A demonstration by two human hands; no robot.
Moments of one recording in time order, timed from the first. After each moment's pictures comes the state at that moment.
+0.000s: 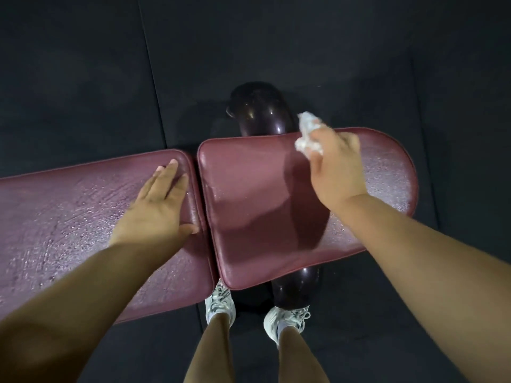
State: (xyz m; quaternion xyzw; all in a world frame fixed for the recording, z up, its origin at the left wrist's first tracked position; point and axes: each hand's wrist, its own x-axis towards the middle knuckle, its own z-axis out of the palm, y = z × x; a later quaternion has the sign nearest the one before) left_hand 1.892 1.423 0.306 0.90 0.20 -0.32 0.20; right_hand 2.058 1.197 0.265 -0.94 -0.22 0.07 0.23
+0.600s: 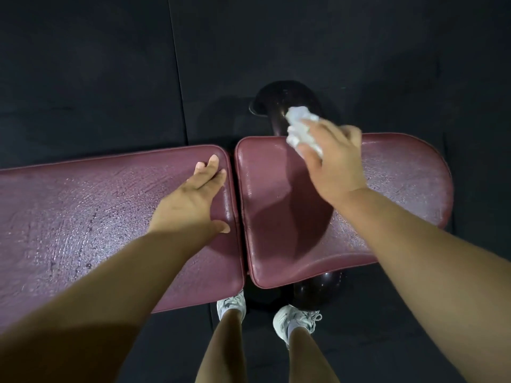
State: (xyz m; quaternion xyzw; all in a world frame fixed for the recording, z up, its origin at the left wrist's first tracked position) left_hand 1.891 1.444 0.304 0.89 0.19 -0.32 0.28; right_hand 2.047 1.255 0.251 -0.93 -0.28 0.05 0.23
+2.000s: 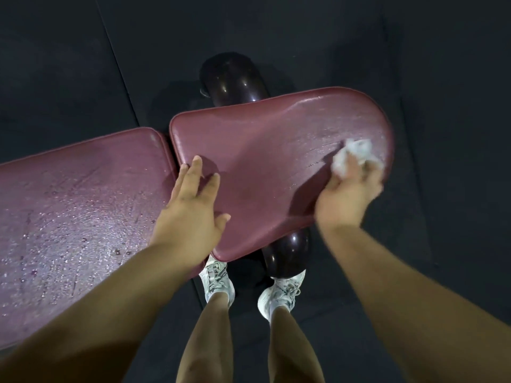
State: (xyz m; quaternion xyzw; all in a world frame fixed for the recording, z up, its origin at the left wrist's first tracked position) left_hand 1.884 1.356 0.308 0.91 0.15 -0.30 0.25; right_hand 1.966 1.138 0.257 -0.98 0.11 0.00 0.17
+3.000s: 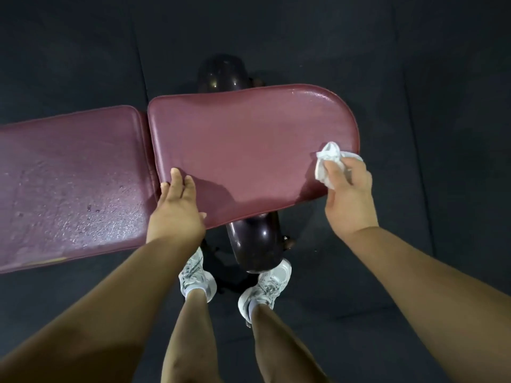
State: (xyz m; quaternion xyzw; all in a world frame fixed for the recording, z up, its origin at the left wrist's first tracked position) left_hand 1.868 1.267 0.313 0.87 0.32 -0.33 0.18; right_hand 1.987 1.022 0.274 -0.95 -0.17 0.15 0.19
